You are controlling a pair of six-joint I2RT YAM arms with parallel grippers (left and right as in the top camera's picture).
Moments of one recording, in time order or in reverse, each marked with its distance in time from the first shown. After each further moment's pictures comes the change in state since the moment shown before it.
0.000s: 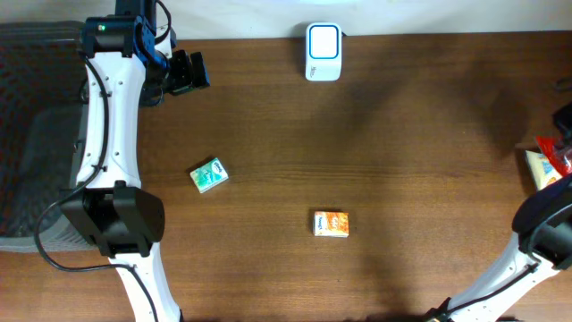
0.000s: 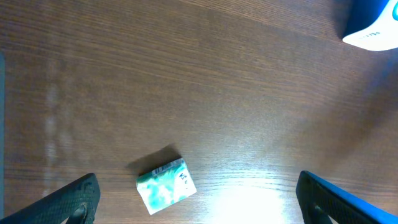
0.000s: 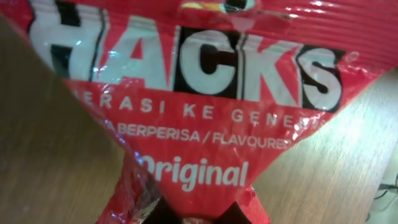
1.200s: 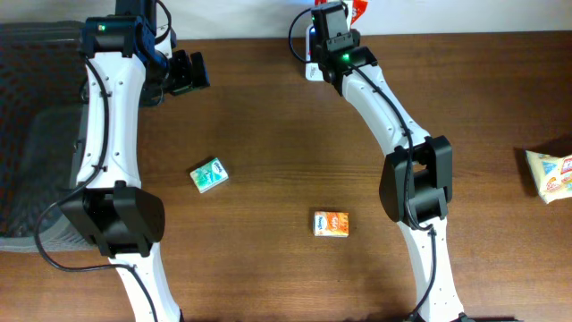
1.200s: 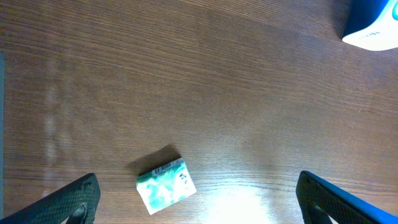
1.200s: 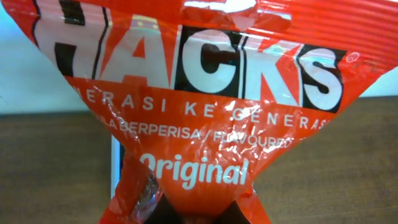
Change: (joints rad) left arm 0.000 0.000 0.000 0.000 0.000 0.000; right arm 0.917 0.293 0.101 0.895 0.007 -0.324
